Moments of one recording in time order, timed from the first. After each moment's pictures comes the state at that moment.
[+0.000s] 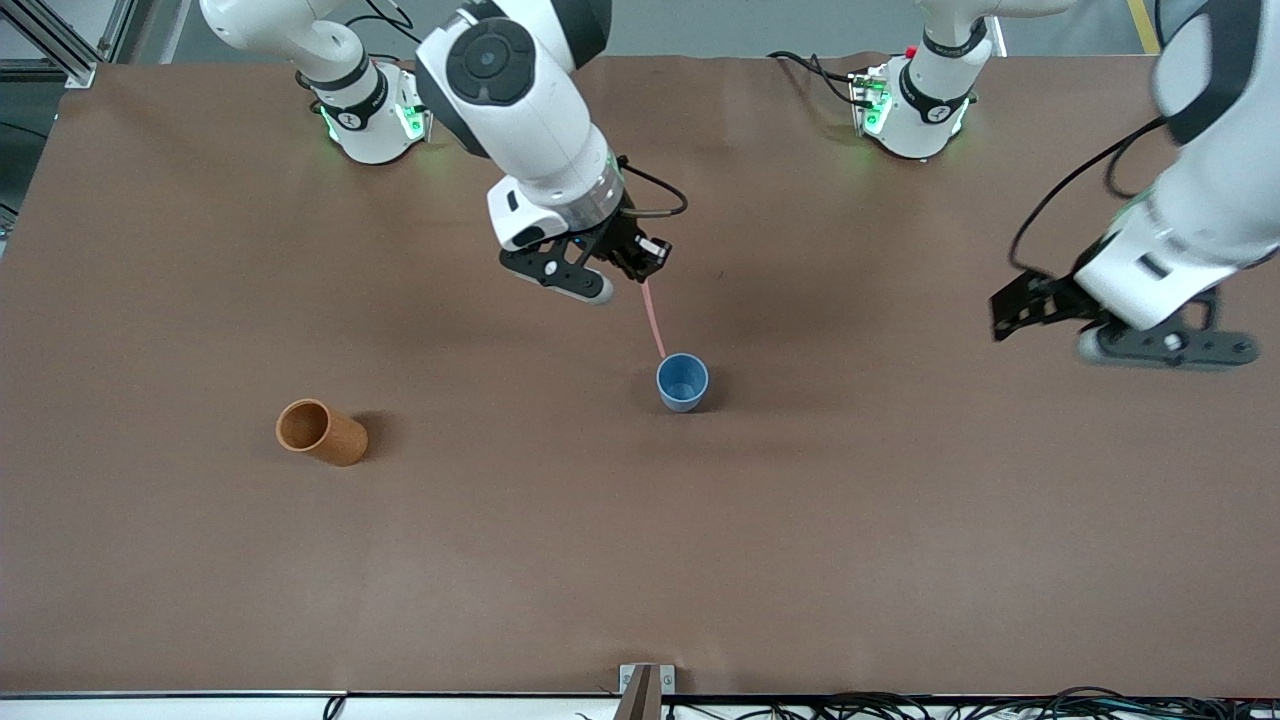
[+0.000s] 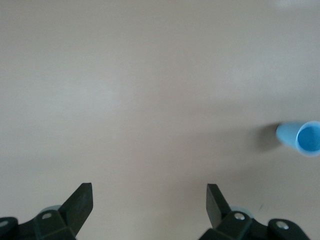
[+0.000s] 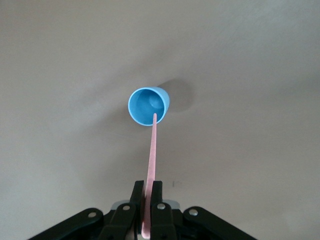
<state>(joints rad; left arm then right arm) -0.09 0.11 -0.08 -1.50 0.00 1.66 -0.03 0.79 0.39 -0.05 -1.38 0.26 1.94 1.14</state>
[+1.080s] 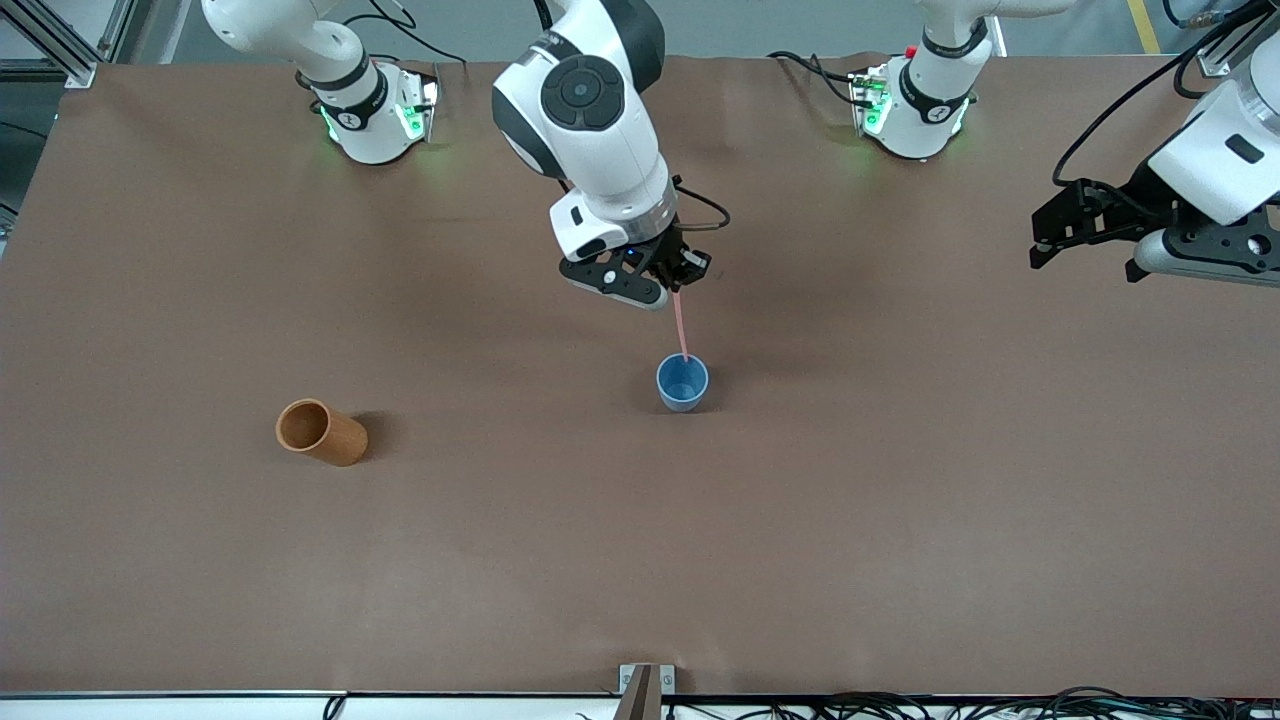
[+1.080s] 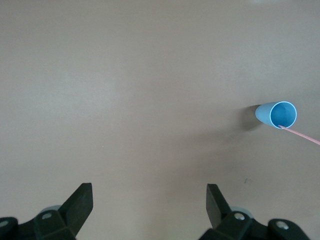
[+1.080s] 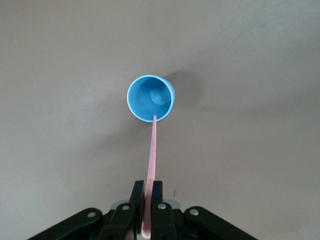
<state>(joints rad) -0.09 0.06 -0.09 -1.42 -0.04 1.52 -0.03 0.85 0.48 -0.05 -1.37 0.21 2.01 1.17</state>
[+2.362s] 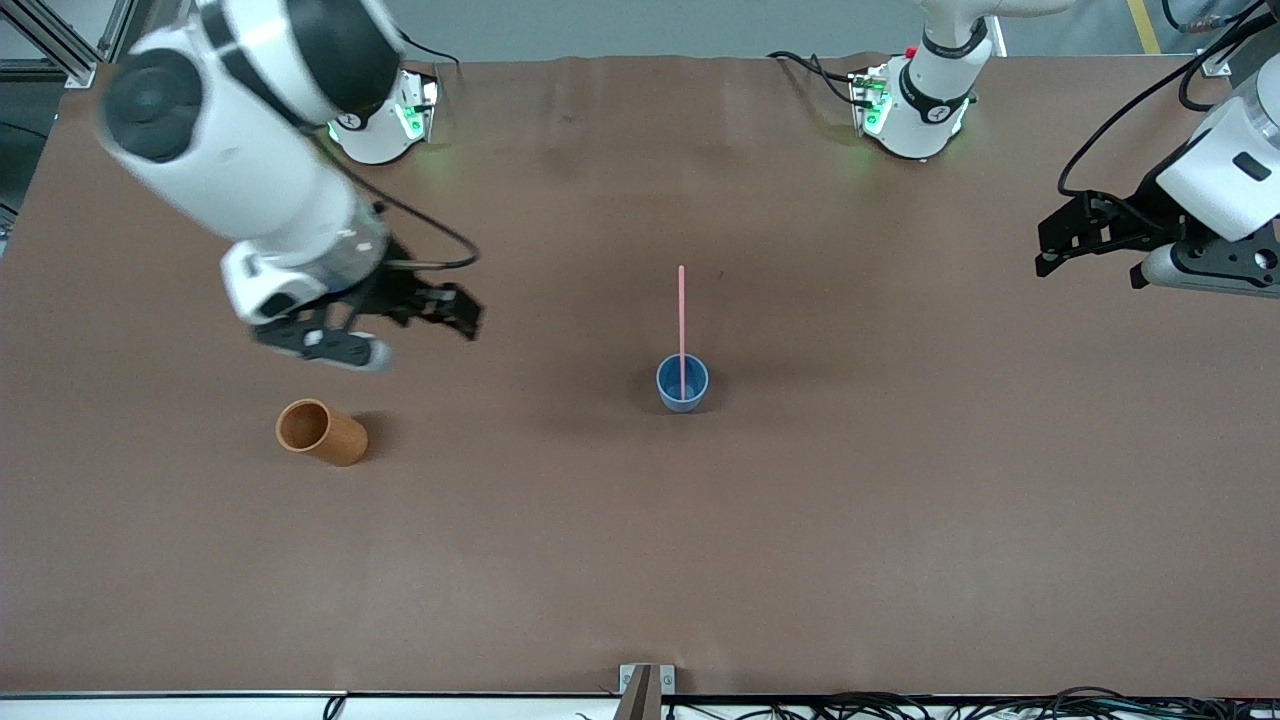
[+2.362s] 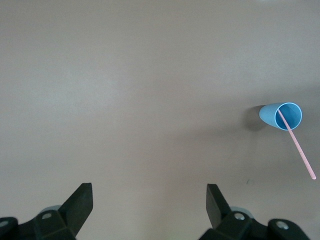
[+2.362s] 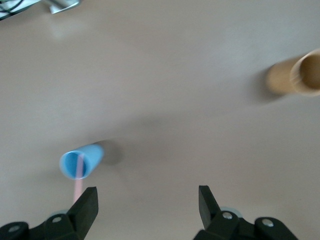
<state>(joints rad) -0.08 0.07 -0.08 -1.42 -0.04 1.52 -0.03 0.44 0.27 -0.09 -1.37 0.16 1.68 0.57</state>
